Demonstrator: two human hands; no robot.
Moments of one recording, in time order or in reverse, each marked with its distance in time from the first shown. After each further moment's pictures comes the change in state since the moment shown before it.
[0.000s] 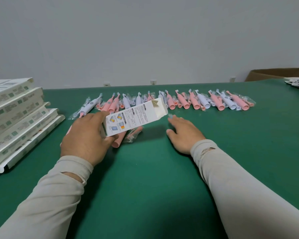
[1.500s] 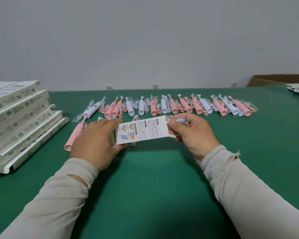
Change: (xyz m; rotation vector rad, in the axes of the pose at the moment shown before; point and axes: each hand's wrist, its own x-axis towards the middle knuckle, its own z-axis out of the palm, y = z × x) left_hand -0.002 0.002 0.000 0.024 -0.079 0.110; right_hand -0.030 -0.031 -0.021 1.149 0.275 0.026
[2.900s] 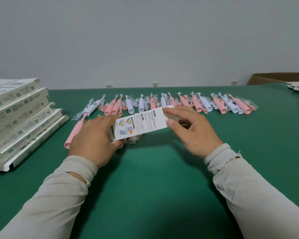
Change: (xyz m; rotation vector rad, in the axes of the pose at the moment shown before) left_hand 0.000 -0.001 -0.001 -0.080 0.019 -0.039; right_hand -0.002 -0.005 -0.014 -0.418 -0.160 -0.365
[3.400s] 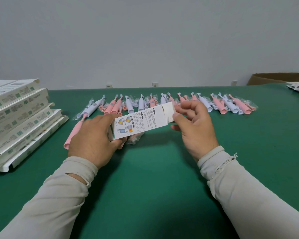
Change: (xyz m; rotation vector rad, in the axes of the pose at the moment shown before) left_hand -0.001 0.003 -0.002 -0.033 0.039 -0.010; right_hand 0.004 -0.002 0.017 0.493 0.280 0.175
